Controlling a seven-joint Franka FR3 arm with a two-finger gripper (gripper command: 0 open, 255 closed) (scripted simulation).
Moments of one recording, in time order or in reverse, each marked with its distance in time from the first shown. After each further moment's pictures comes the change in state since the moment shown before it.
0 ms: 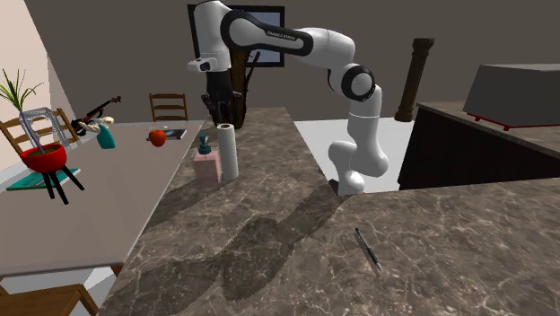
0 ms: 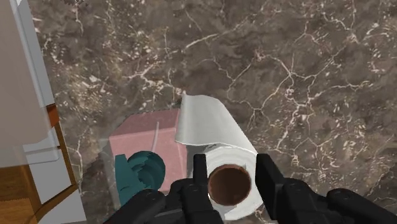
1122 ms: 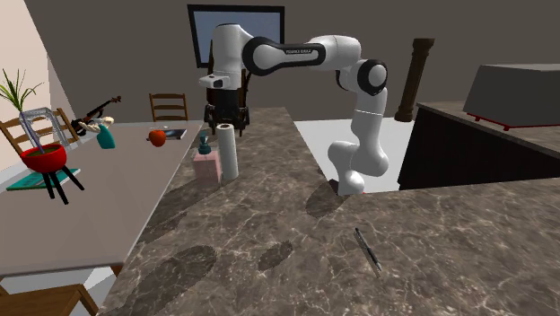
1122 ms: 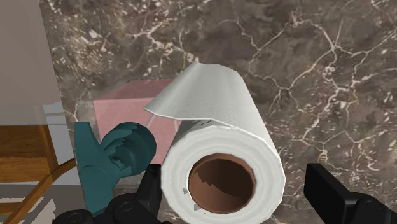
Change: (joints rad) arm 0.045 -0.235 0.073 -0.390 -0.071 0.331 0.063
